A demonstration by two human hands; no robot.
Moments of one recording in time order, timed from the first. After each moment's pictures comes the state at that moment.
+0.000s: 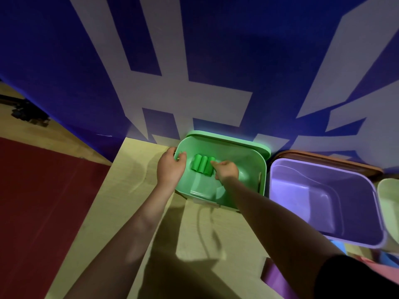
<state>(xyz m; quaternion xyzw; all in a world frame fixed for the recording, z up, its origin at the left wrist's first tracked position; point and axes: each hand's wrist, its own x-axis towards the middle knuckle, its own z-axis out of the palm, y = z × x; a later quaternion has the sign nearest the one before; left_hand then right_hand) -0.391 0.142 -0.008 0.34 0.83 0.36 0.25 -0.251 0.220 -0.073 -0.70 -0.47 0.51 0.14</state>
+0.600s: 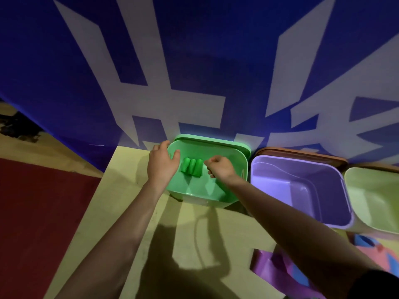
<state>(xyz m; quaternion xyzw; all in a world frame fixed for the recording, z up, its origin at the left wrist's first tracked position) -0.385 0.144 0.025 0.44 0.84 0.27 0.19 -0.220 0.207 0.000 -0.59 -0.59 0.53 0.14</state>
